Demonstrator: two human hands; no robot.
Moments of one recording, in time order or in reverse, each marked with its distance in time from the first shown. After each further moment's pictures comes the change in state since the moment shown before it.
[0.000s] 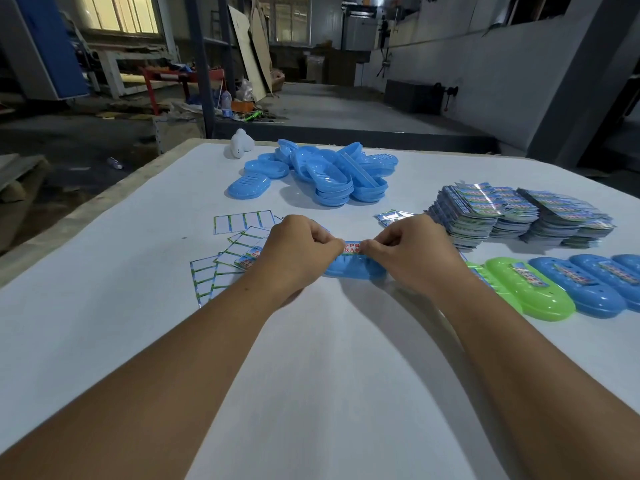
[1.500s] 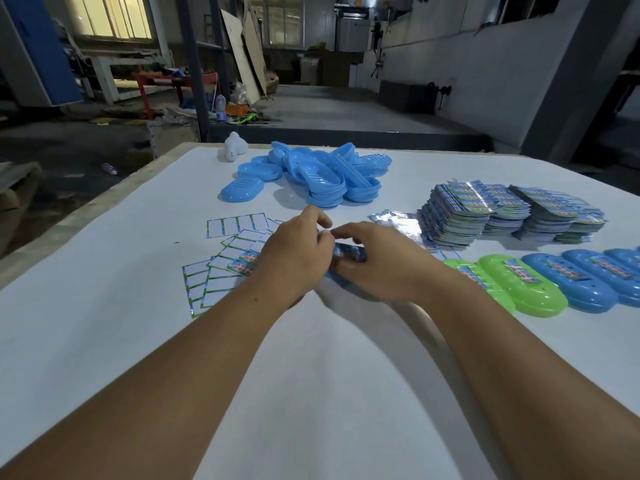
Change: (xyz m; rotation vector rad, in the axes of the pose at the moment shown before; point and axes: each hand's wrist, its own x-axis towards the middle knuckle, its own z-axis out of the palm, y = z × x) left_hand 0.003 0.004 0.006 0.228 0.028 0.190; right_hand -0.009 -0.021 0.000 -0.097 -0.275 -0.260
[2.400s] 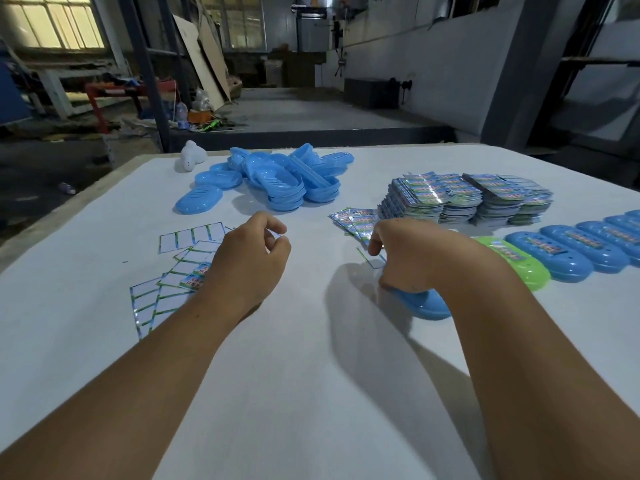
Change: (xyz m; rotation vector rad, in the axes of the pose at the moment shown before) left_hand 0.002 -0.007 0.004 -0.022 0.050 -0.030; right_hand -0.033 0.023 -0.058 -0.396 -0.153 0.349
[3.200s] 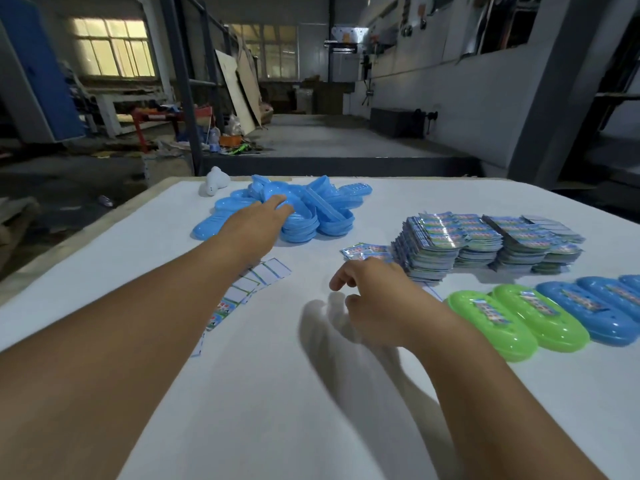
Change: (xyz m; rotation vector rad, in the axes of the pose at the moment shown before) left_hand 0.134 -0.024 0.003 0.850 -0.244 0.255; right_hand 0.025 -0.015 0.026 0.334 0.048 -0.220
